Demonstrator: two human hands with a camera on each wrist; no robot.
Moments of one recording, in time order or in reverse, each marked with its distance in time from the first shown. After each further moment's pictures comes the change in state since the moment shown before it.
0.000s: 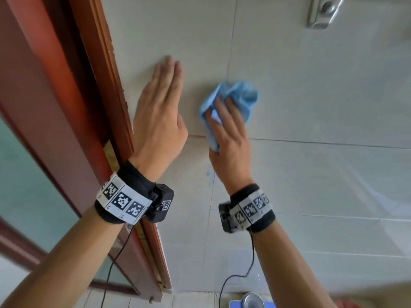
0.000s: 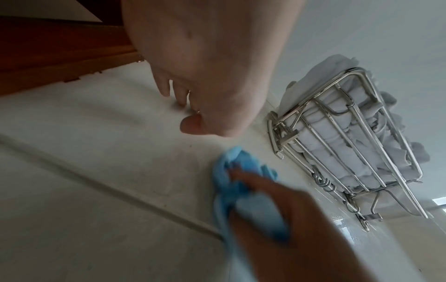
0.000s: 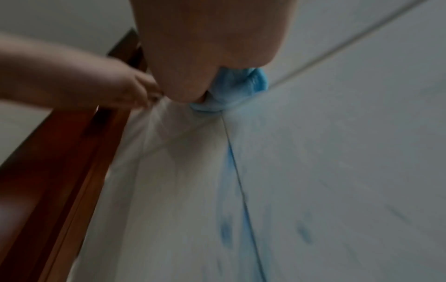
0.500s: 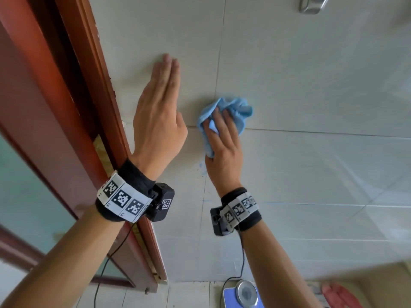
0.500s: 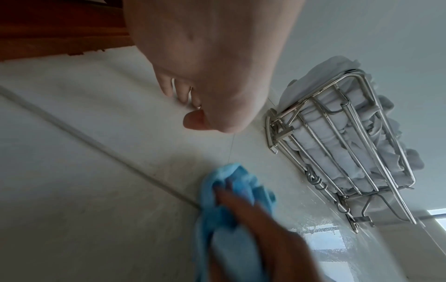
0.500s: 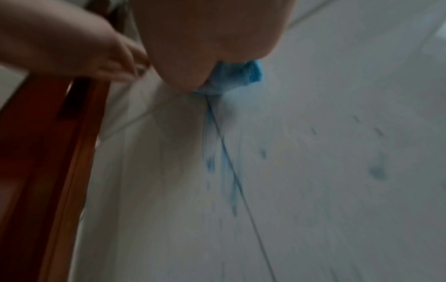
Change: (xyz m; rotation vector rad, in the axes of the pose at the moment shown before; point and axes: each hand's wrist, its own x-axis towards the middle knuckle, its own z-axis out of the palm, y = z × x) left_hand -0.013 0.015 0.011 -0.100 -0.009 -0.041; right_hand -0.046 0.009 0.013 -0.003 0.073 0.068
